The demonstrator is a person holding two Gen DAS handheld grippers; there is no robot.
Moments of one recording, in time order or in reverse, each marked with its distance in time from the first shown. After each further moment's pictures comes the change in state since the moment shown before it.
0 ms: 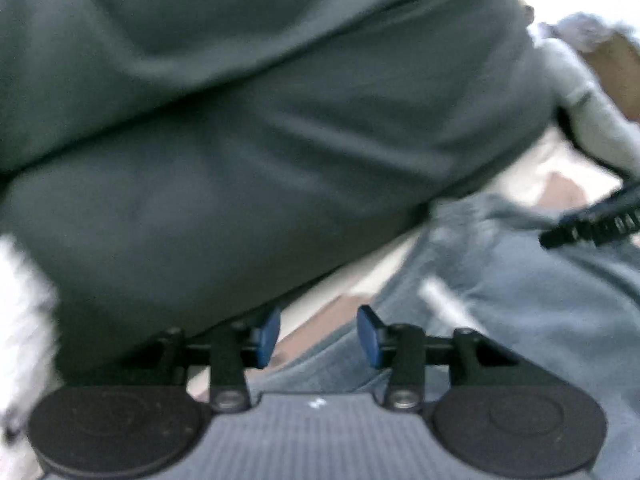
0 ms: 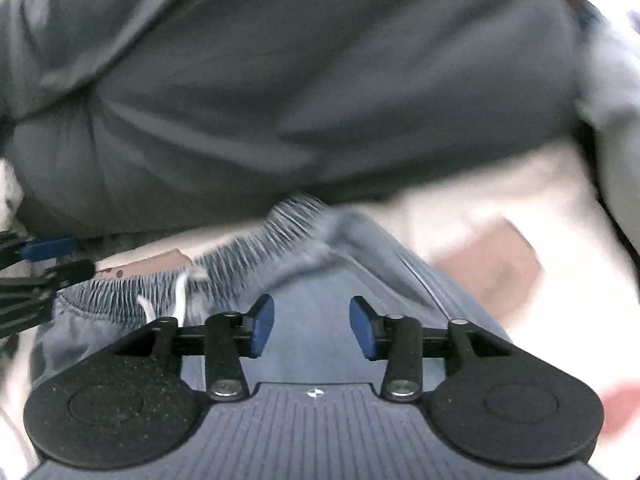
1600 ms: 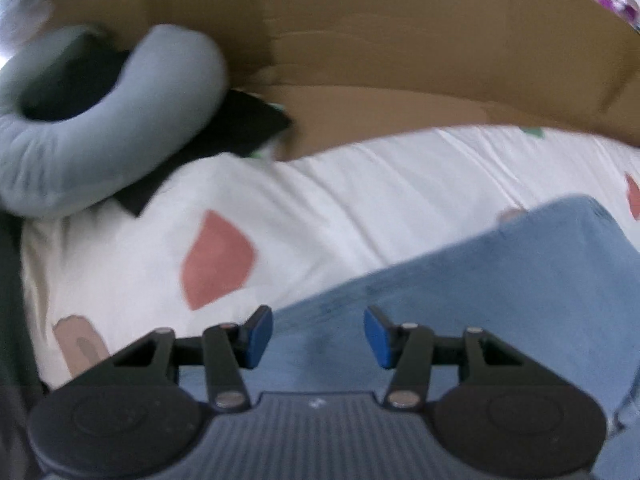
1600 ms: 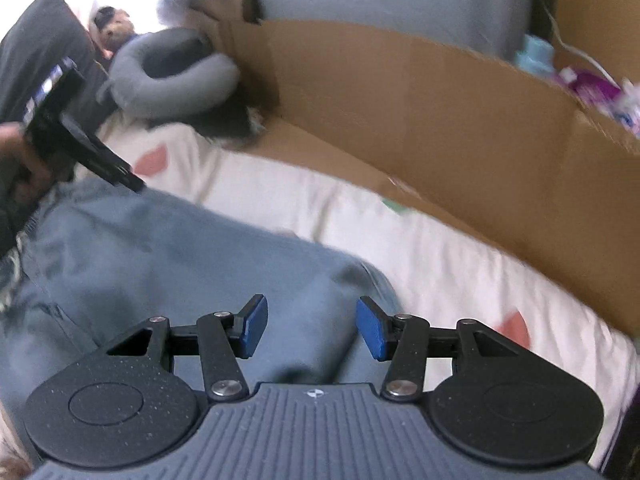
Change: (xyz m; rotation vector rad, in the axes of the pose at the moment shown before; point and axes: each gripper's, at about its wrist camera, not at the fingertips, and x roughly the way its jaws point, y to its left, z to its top) left arm -0.005 -0.417 0.034 0.915 0.320 -0.553; right arm -0.366 -0.166 -0.372 0.610 -0.149 -0.512
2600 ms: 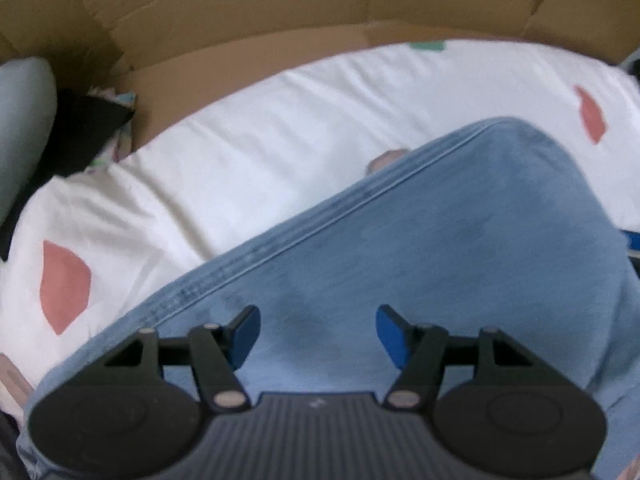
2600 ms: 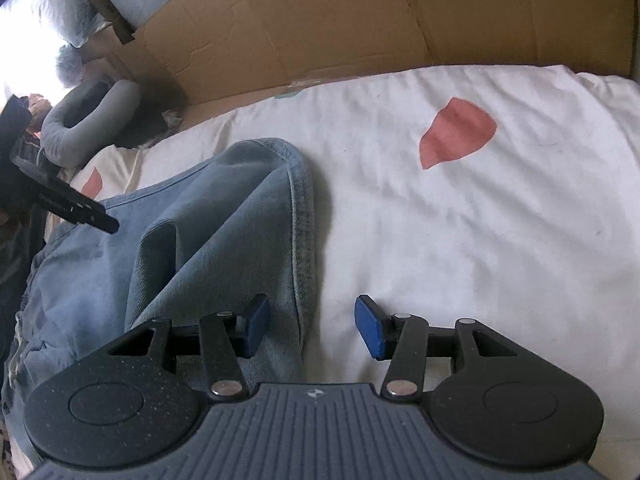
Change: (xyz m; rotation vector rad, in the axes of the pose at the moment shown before) left arm 0.050 -0.102 0.009 0.152 0.147 -0.047; right arm 0.052 -0.070 -0.126 0.426 -0.021 0.061
